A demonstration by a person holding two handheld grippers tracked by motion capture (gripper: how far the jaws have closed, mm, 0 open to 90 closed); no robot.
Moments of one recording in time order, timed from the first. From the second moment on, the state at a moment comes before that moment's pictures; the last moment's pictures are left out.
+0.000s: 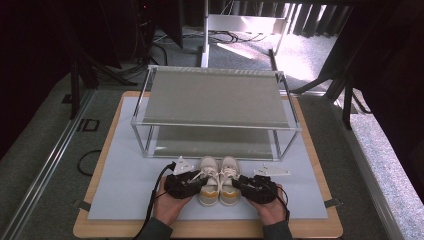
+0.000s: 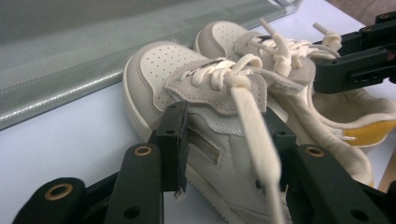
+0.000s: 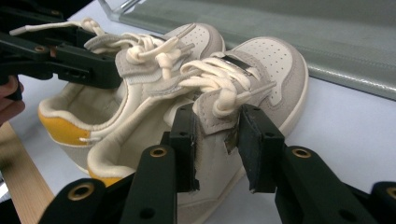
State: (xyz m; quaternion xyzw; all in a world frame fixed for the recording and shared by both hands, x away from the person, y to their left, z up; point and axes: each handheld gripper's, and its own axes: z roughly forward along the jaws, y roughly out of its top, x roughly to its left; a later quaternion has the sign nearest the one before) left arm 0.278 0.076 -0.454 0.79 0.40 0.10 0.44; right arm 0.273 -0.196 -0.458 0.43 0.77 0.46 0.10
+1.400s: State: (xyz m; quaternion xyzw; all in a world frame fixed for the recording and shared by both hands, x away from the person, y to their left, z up) left arm 0.297 0.070 -0.430 0.76 0.42 0.13 0.48; right arm 0.289 -0.201 -0.441 0.44 0.73 0.51 0.12
